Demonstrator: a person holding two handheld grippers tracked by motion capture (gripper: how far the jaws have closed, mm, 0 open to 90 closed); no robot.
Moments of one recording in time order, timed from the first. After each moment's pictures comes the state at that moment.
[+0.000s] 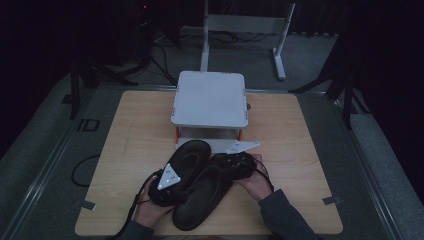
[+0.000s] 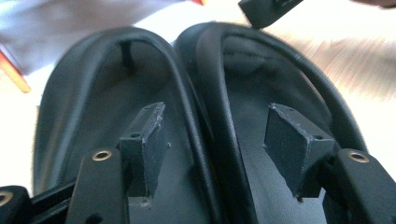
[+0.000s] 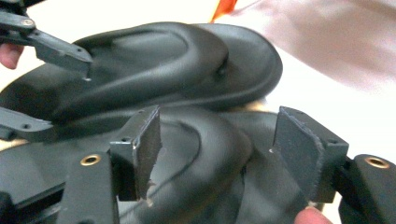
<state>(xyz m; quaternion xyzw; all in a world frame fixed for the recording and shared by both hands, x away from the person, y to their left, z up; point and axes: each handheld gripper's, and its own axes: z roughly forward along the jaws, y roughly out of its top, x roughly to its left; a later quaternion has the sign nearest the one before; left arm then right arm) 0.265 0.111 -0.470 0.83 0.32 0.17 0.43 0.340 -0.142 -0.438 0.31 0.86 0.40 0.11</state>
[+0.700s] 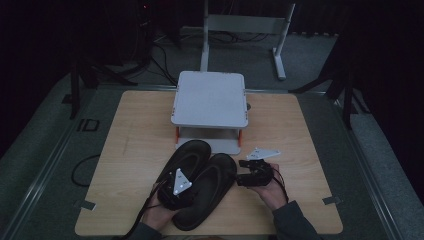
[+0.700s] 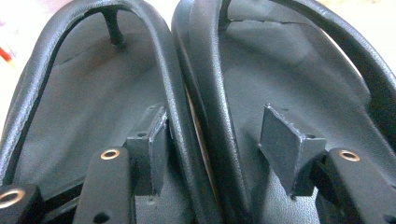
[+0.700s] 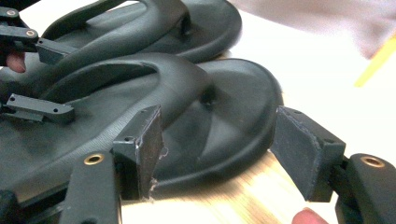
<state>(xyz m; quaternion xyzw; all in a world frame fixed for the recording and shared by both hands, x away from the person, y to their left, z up) 0.260 0.089 -0.486 0.84 0.32 0.21 0.37 0.327 -0.189 -0.454 0.36 0.83 0.42 0.10</state>
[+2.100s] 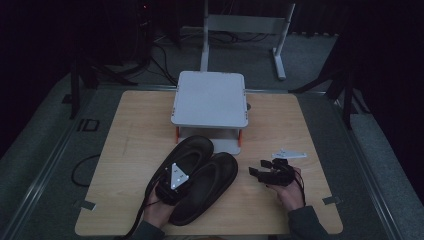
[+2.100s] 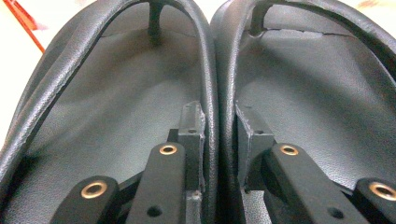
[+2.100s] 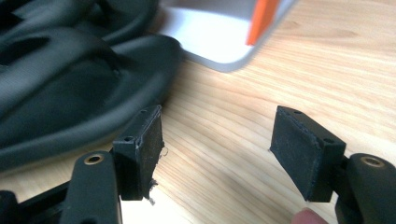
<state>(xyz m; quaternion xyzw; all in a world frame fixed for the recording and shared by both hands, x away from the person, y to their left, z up) 0.266 0.095 -0.473 0.81 0.37 0.23 0.39 0.331 -0.258 -0.467 0.44 0.78 0.43 0.11</state>
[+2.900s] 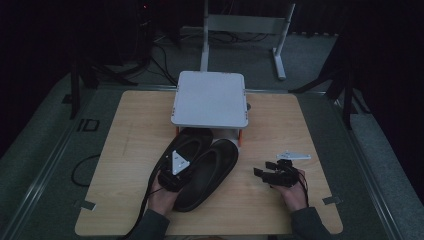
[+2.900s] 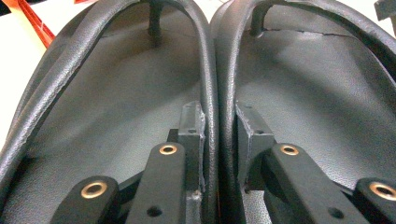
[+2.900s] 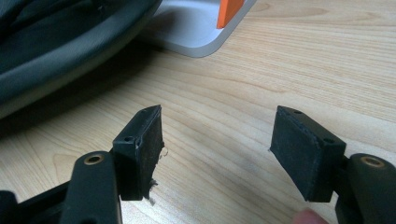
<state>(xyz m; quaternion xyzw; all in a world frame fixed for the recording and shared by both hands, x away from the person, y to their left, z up) 0.296 0.090 -0.460 0.79 0.39 0.24 0.40 0.333 -0.274 -0.479 0.47 0.77 0.42 0.11</state>
